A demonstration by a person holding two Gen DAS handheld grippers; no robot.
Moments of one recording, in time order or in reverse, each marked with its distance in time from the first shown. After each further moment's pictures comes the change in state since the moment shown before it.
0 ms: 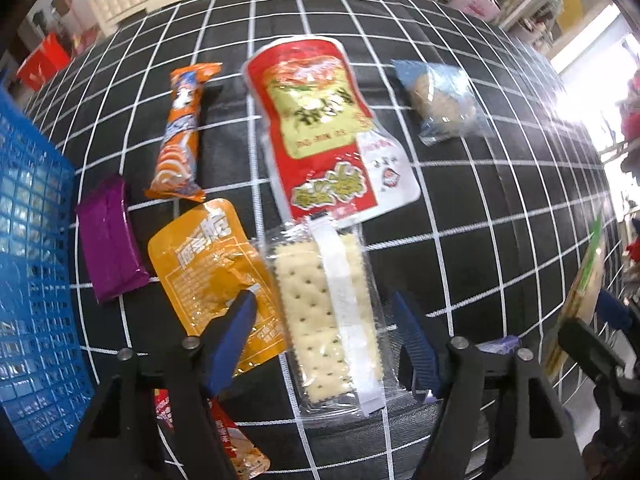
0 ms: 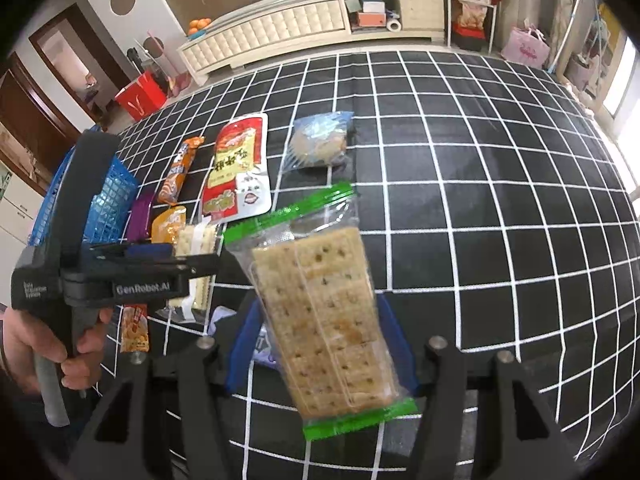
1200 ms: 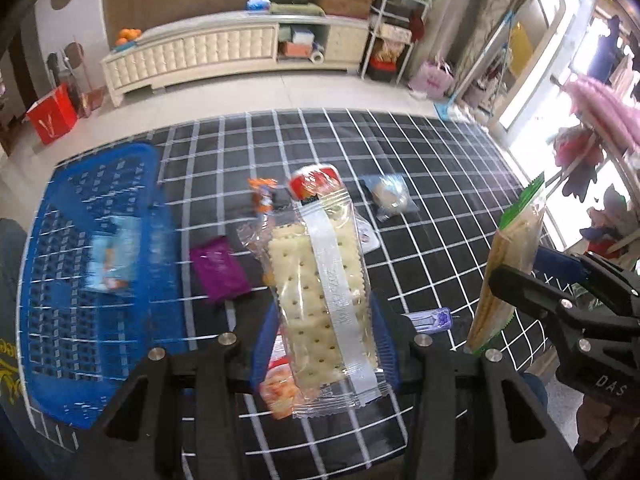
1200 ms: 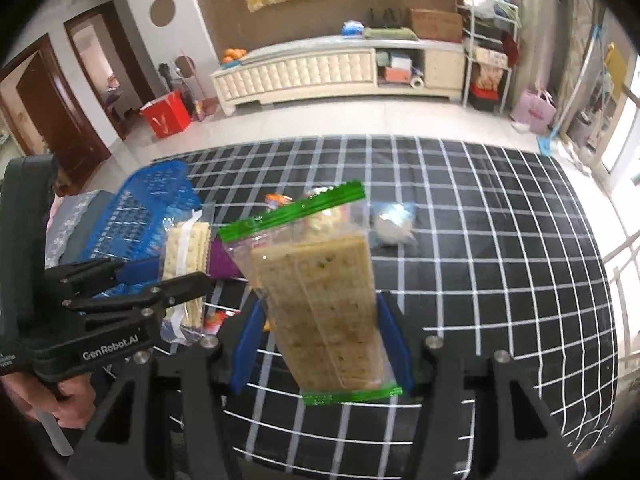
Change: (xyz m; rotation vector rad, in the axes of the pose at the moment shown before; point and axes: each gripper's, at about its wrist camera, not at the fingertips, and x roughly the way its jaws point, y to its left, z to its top) left arm -0.189 0.060 -0.068 0.038 -0.334 -0.093; right arm -0.086 0.116 0.019 -0.115 -0.154 -0.019
